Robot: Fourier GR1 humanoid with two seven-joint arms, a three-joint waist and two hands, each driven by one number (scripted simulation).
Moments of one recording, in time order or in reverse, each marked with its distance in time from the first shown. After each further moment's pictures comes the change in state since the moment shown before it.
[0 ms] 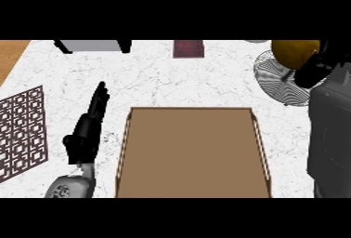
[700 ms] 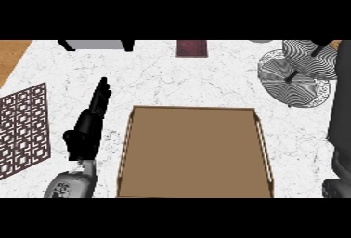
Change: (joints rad) left arm -0.029 -0.001 -0.009 -0.023 -0.006 -0.004 0.043; right arm -0.163 -0.099 -0.179 0.311 -0.061 -0.219 -0.024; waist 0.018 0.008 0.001
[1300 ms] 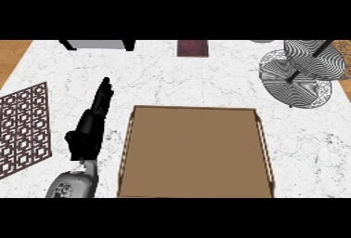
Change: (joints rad) left arm -0.001 -0.006 -0.008 0.000 -0.003 -0.003 -0.002; right arm -0.024 -0.192 -0.003 0.371 0.016 -0.220 -0.163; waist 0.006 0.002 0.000
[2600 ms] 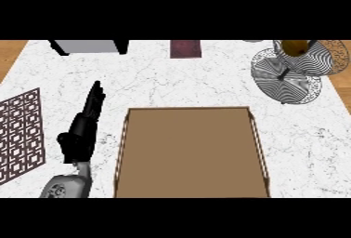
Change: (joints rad) left arm 0.025 0.020 0.043 0.026 0.016 -0.001 -0.036; right arm 0.180 -0.094 -0.483 -0.130 -0.429 -0.352 0.032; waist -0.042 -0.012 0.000
